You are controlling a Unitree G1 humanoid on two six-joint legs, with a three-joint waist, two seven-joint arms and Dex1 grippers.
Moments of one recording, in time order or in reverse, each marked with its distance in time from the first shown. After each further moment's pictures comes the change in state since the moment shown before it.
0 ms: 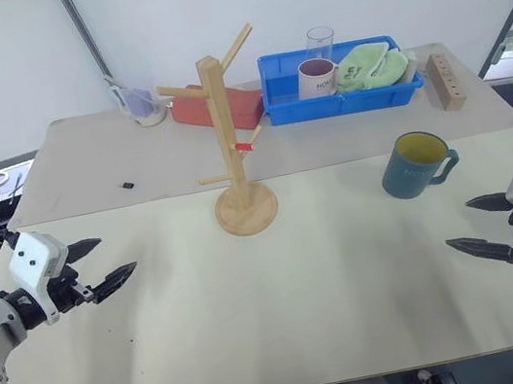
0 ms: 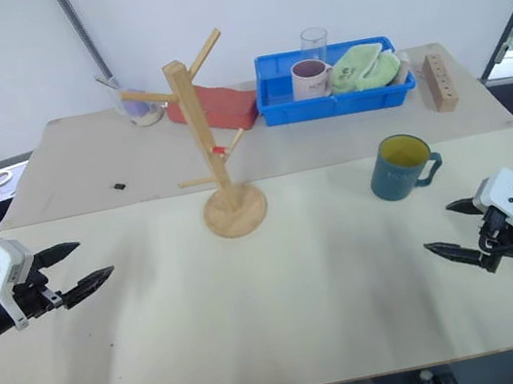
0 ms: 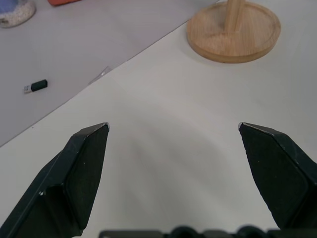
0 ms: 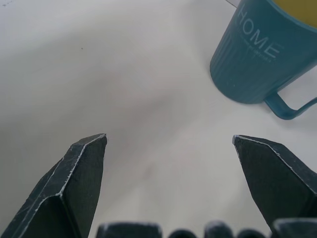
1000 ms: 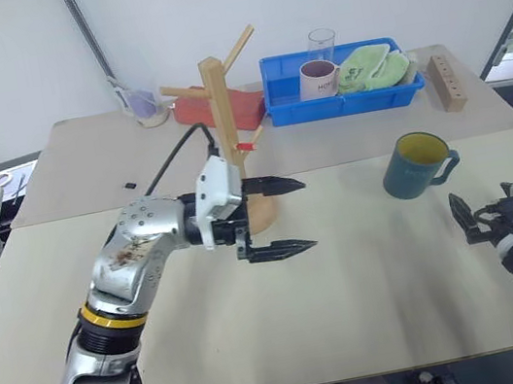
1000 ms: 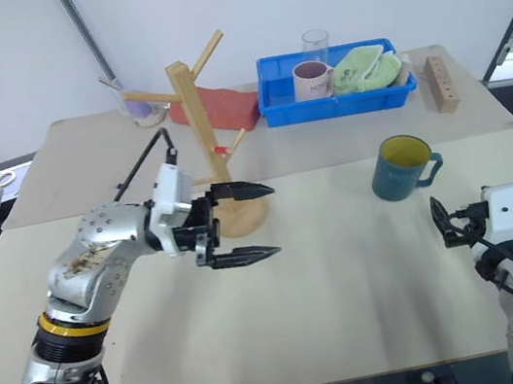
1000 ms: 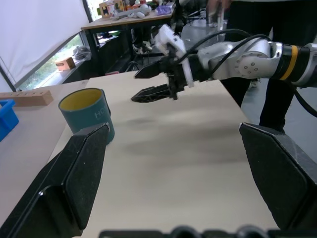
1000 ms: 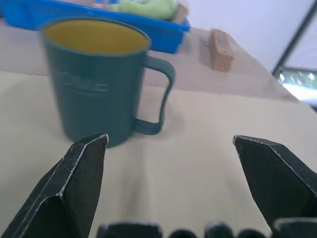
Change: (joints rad) left arm -0.617 -0.382 -0.638 -0.123 -0.054 -0.014 -0.191; right arm -0.084 0.590 -0.070 -0.079 -0.158 -0.035 -0.738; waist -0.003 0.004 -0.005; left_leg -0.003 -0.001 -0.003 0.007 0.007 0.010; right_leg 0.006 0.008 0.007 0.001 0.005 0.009
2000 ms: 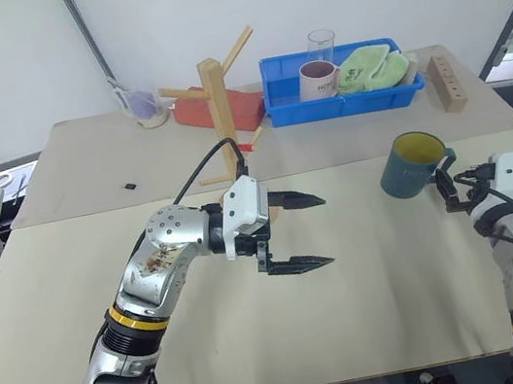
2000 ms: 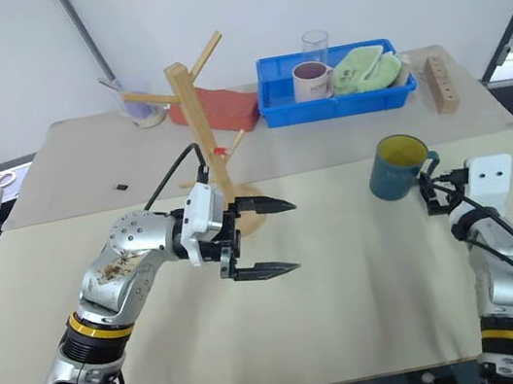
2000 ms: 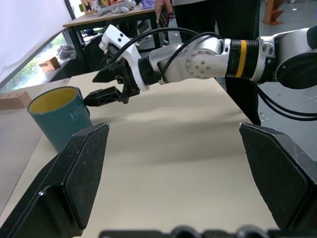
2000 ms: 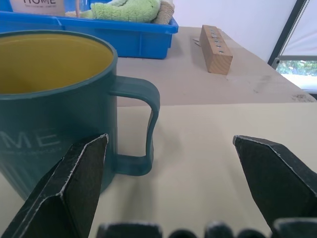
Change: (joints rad) left arm 0.028 -0.063 -0.051 0.030 0.073 -0.050 -0.014; right arm -0.272 -0.031 0.069 0.289 -0.019 -0.041 -0.068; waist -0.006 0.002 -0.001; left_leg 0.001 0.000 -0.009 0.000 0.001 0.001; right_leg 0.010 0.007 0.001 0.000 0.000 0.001
